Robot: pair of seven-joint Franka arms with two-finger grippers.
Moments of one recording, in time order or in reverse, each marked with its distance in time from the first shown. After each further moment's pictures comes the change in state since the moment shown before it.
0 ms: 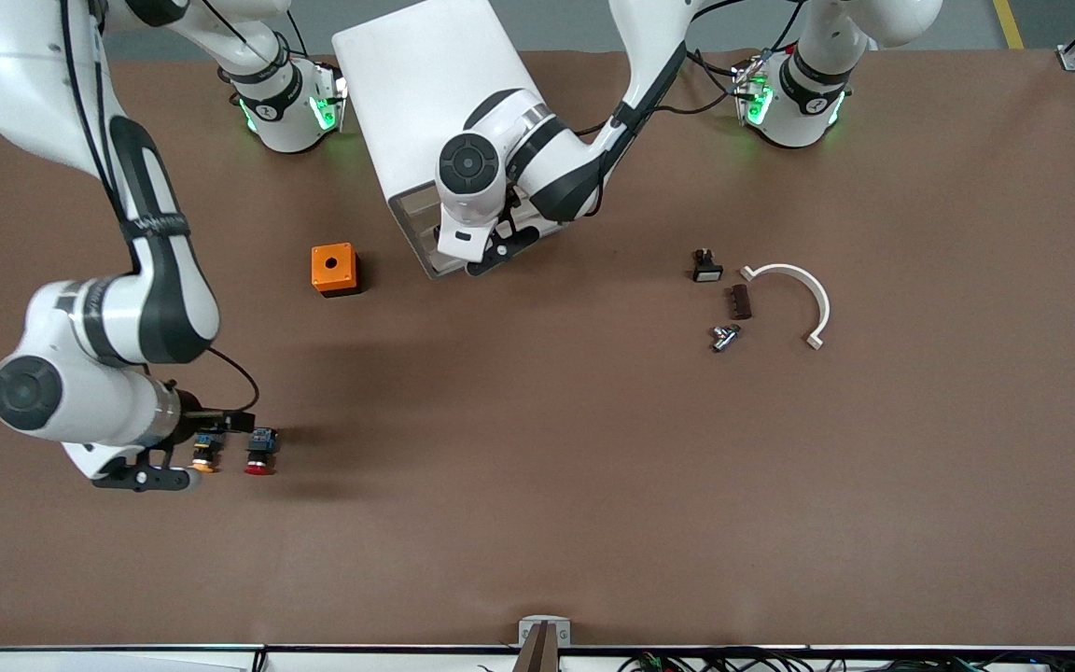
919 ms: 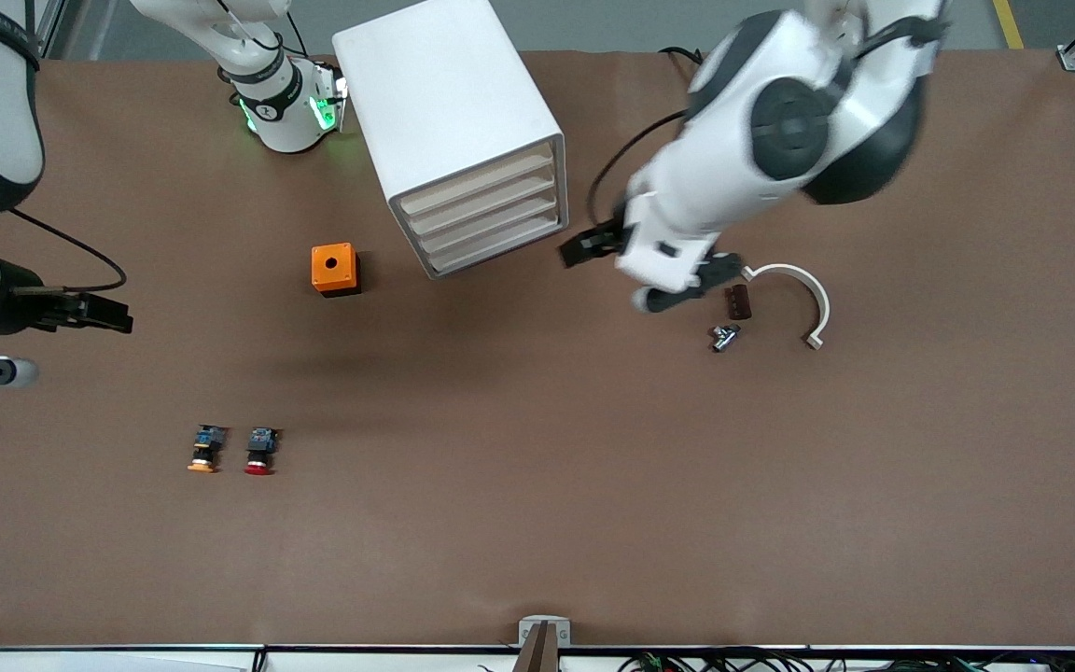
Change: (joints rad) left arm 0.451 -0.403 0.015 0.016 0.032 -0.356 0.464; right arm -0.074 -0.311 -0.006 0.007 -0.019 -0.336 -0.076
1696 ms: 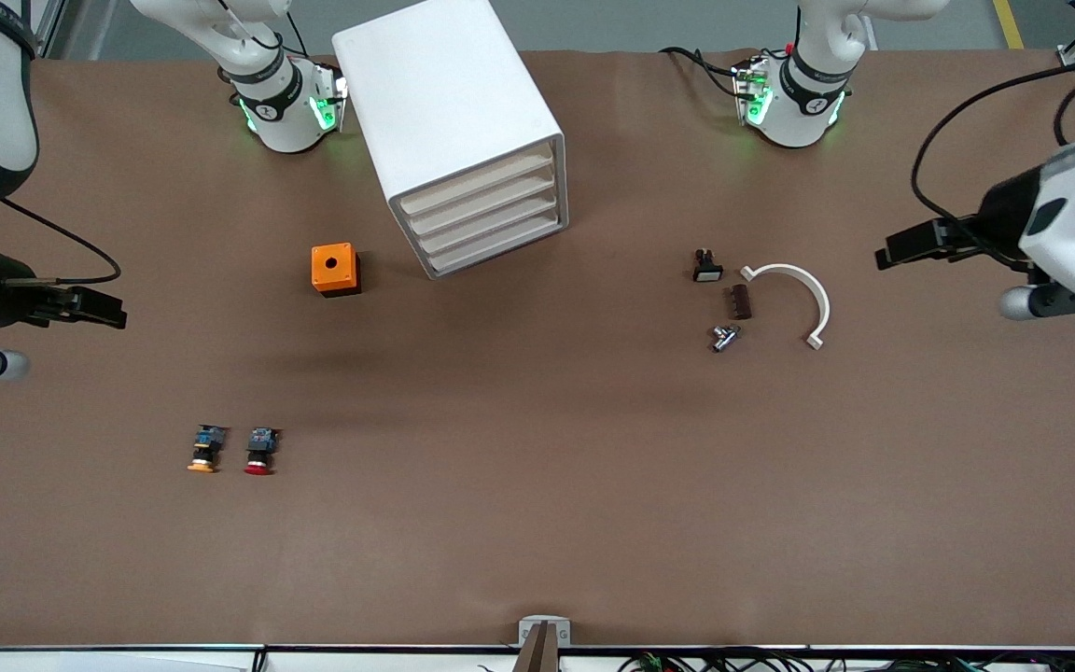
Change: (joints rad) left arm 0.451 -0.146 -0.001 -0.041 0.202 -0.205 0.679; right arm -0.003 -0.006 0.000 0.000 -0.011 0.008 0.000
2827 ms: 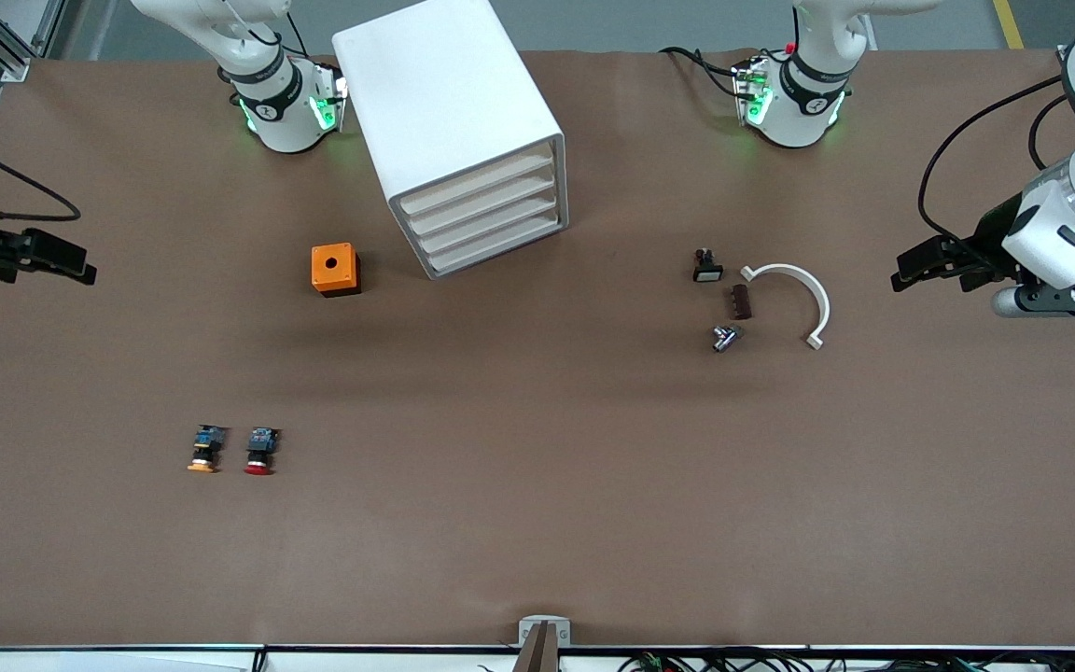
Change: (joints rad) left arm 0.168 -0.195 -0.179 -0.429 0.116 0.396 0.144; right arm -0.019 -0.126 -0.001 -0.007 0.059 -0.100 0.005
